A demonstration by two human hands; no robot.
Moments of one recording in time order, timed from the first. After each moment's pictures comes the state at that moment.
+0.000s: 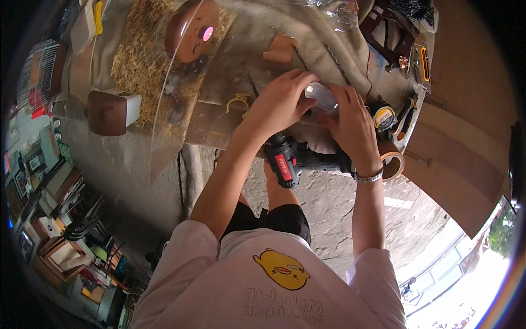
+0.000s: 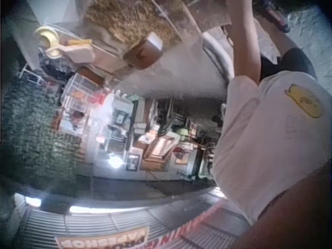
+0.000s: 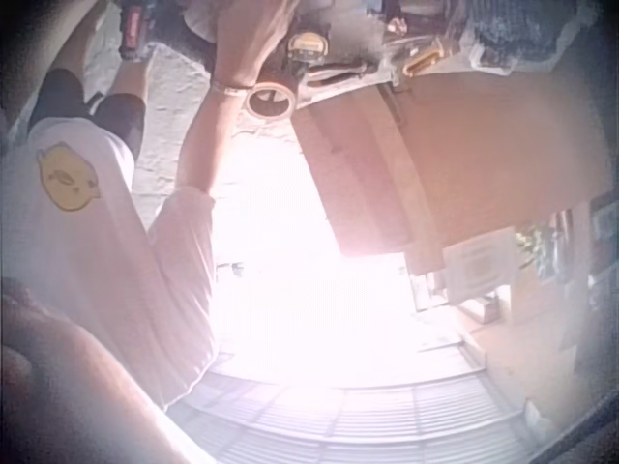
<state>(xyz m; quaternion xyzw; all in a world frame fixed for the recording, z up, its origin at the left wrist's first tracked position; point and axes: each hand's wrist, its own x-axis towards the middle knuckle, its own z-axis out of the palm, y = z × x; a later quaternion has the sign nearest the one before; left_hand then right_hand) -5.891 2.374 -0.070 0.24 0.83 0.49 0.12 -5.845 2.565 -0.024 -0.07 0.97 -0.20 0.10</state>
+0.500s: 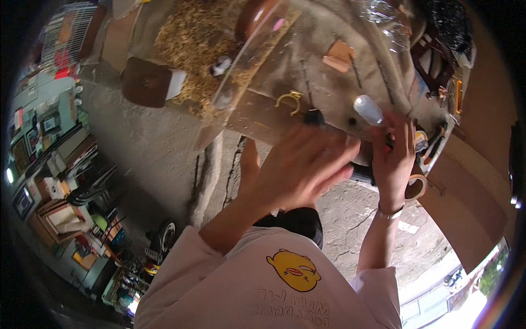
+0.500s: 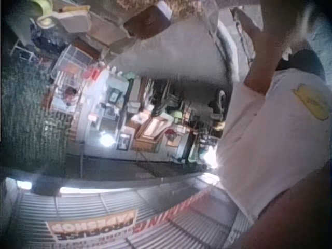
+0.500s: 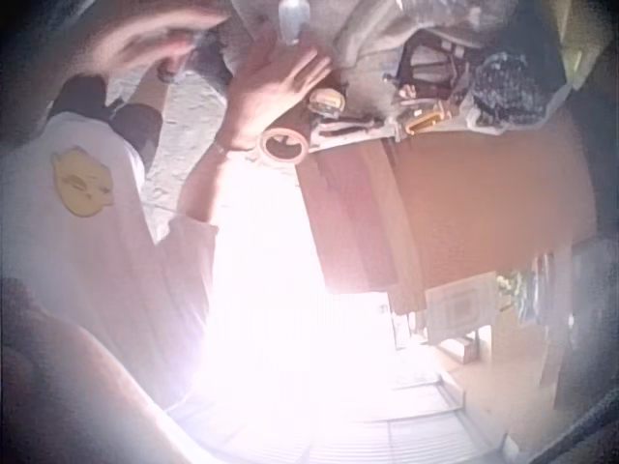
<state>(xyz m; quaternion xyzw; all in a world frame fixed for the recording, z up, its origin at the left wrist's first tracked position) -5.814 2.314 0.027 0.24 0.86 0.46 0.00 -5.829 2.539 0.004 -0.04 0.96 -0.28 -0.02</state>
